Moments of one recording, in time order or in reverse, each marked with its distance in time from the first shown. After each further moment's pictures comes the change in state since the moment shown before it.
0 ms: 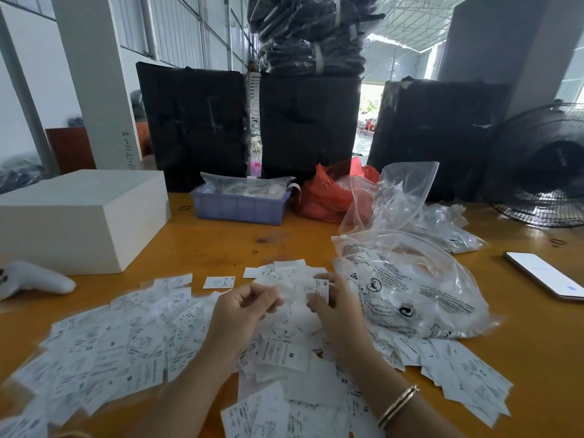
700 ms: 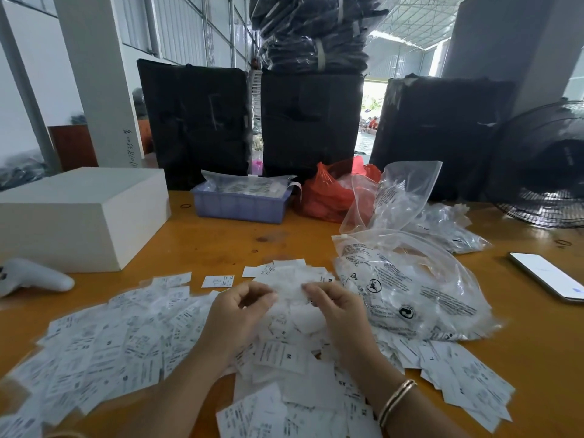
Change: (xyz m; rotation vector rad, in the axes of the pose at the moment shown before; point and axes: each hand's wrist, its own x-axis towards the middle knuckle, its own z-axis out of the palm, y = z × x) left_hand 0.005 -0.007 -0.006 0.103 -0.023 0.008; right_hand 0.000 -0.002 -0.004 0.239 -0.057 -0.006
